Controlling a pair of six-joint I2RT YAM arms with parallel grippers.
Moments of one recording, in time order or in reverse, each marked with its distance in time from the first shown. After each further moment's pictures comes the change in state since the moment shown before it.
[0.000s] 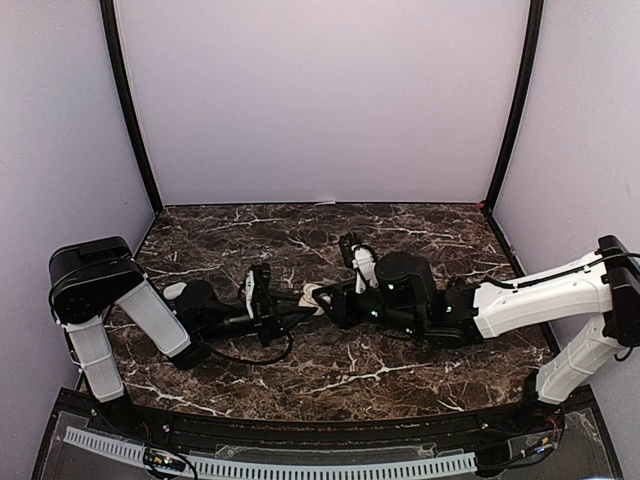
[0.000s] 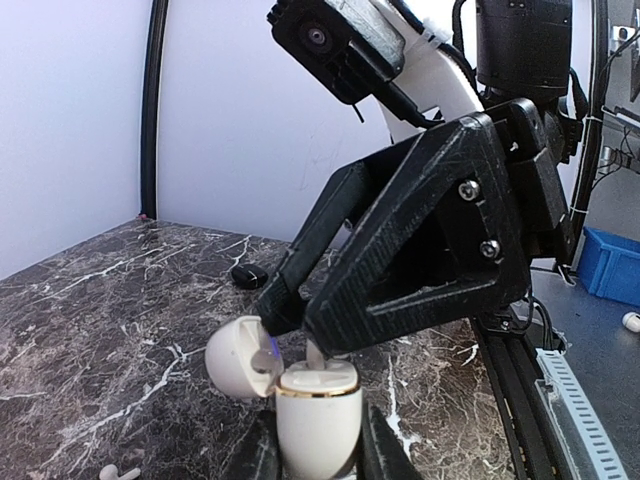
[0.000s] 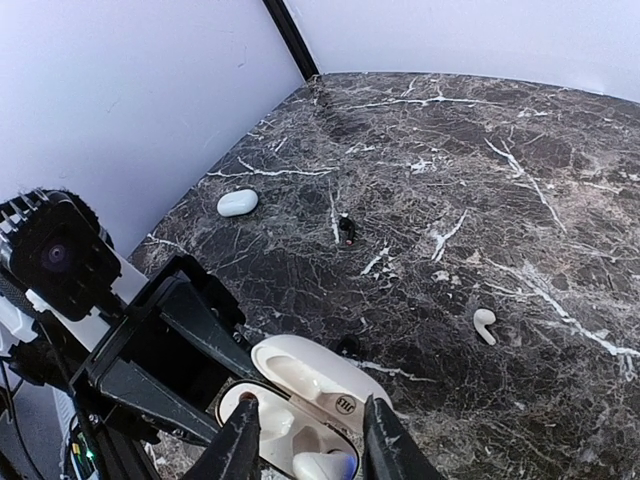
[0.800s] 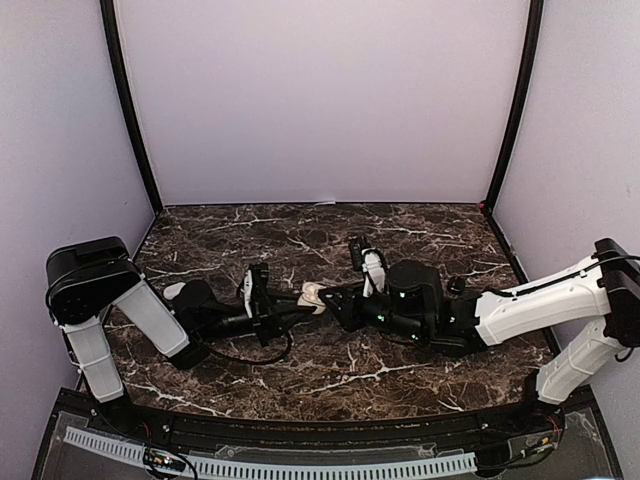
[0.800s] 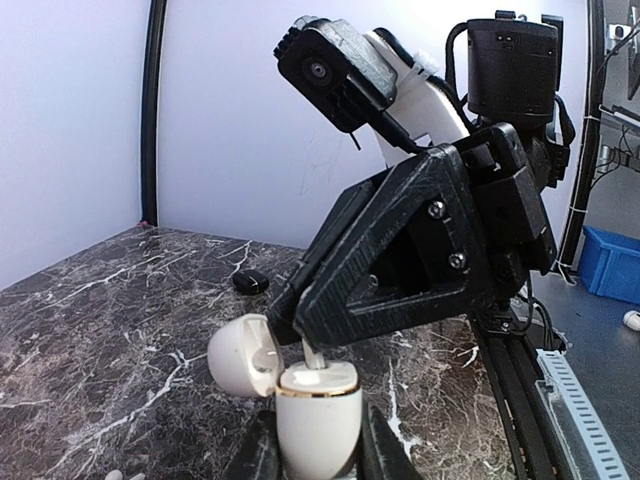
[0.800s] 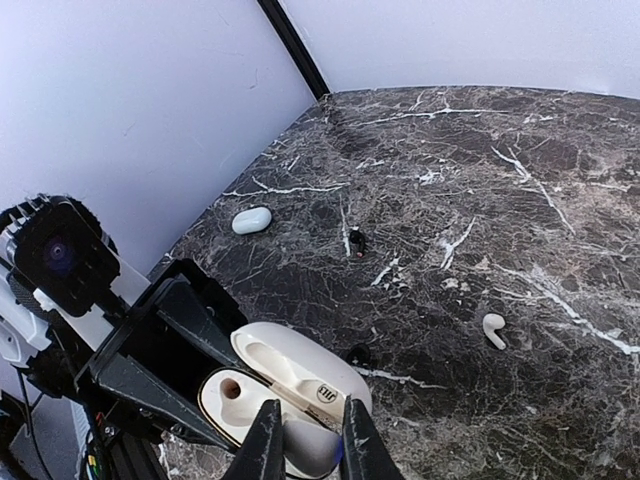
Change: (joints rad) left arm 0.000 -0.016 -0.006 0.000 0.002 0.012; right arm -0.008 -0.008 -0.097 0.169 -0.030 0.032
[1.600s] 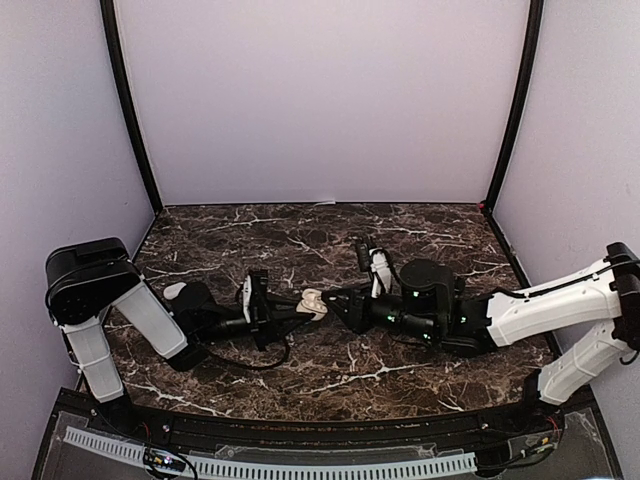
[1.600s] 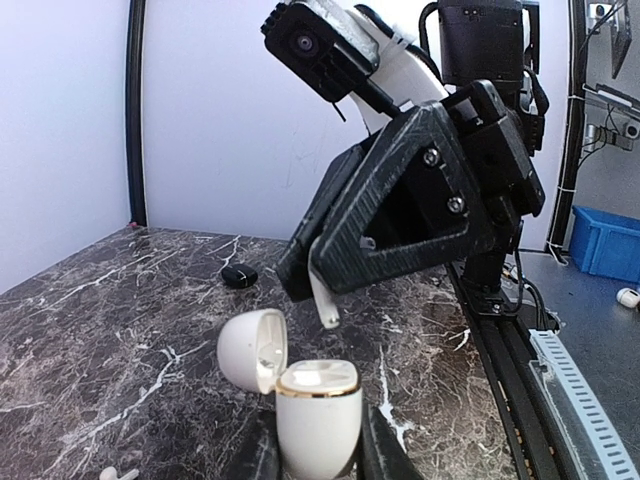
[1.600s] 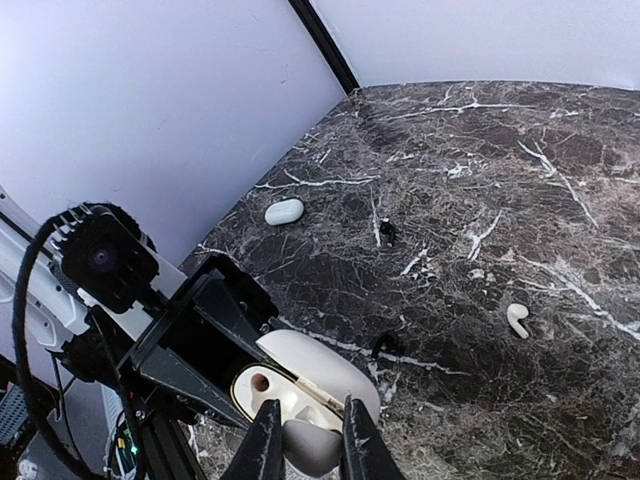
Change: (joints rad) left arm 0.000 -0.003 -0.022 0.001 0.027 0.046; right arm -0.014 -0.077 -0.044 -0.001 -0.069 0.009
